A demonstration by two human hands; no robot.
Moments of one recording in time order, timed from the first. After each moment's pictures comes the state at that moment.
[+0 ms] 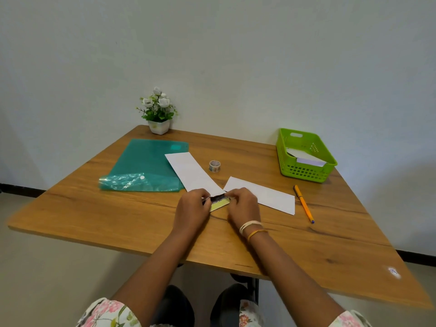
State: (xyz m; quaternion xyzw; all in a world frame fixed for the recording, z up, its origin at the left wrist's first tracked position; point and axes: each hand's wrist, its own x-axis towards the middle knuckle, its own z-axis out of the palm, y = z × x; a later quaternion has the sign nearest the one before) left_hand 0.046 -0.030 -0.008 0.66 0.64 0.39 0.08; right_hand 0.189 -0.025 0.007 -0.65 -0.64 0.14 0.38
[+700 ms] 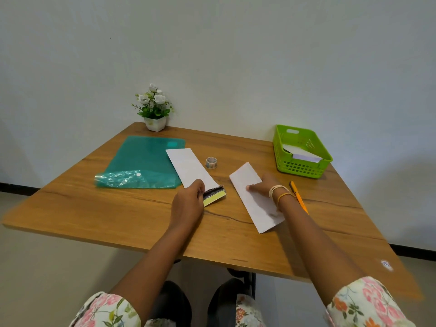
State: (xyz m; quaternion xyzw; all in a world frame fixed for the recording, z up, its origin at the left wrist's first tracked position) left_hand 0.045 -0.030 -0.007 0.66 0.64 0.39 0.05; right_hand 0.265 0.033 0.049 -0.76 -0.58 0.27 0.13
